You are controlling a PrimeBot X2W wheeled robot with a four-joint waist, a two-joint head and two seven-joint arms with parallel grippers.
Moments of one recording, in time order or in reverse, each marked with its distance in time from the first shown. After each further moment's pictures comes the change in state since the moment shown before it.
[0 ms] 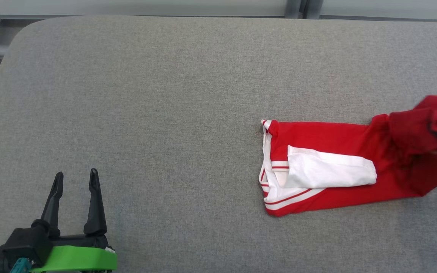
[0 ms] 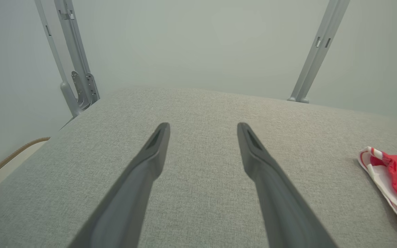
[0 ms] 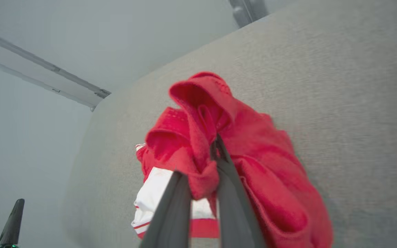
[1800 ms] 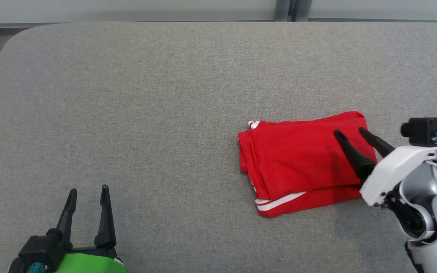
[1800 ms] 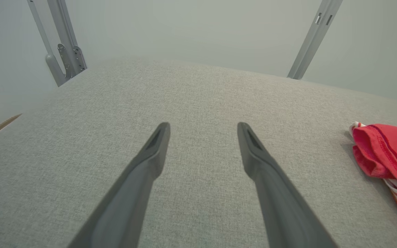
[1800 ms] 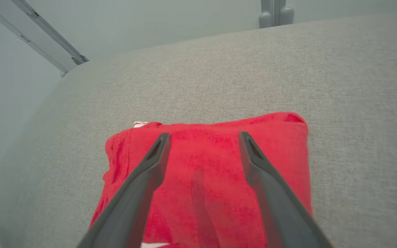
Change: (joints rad) left arm 0.029 -0.078 0.030 0.111 0.029 -0.069 0.003; right arm -0.058 0.166 0.470 0.117 -0.476 0.000 -0.401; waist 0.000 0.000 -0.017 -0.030
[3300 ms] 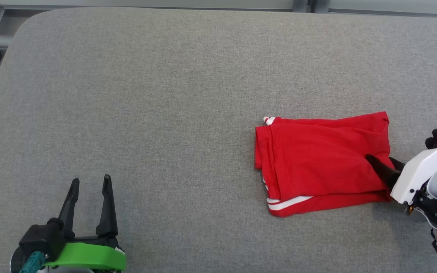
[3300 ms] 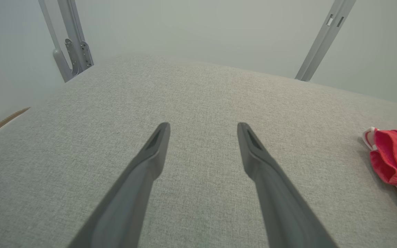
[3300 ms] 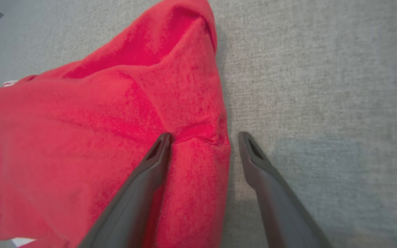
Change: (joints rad) left arm -0.053 -0.010 -0.009 0.026 -0.018 -0.015 0.000; right arm -0.063 -0.166 -0.019 0.365 0.221 0.000 0.089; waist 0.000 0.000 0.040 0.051
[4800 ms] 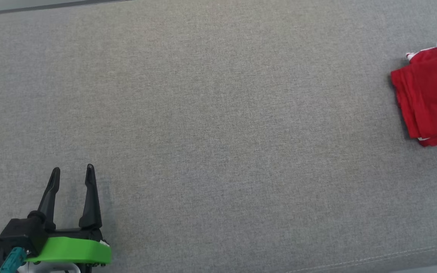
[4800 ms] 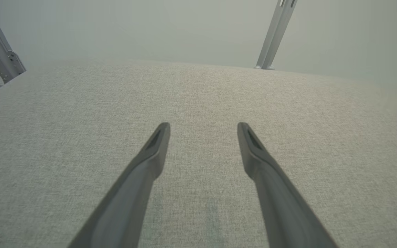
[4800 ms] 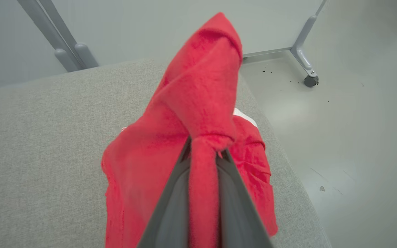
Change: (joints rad) left arm -0.002 0.067 0.024 -0.084 0.012 0.036 0.028; right arm -0.211 -0.261 -0.302 -0.035 -0.225 0.000 0.012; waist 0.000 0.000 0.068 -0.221
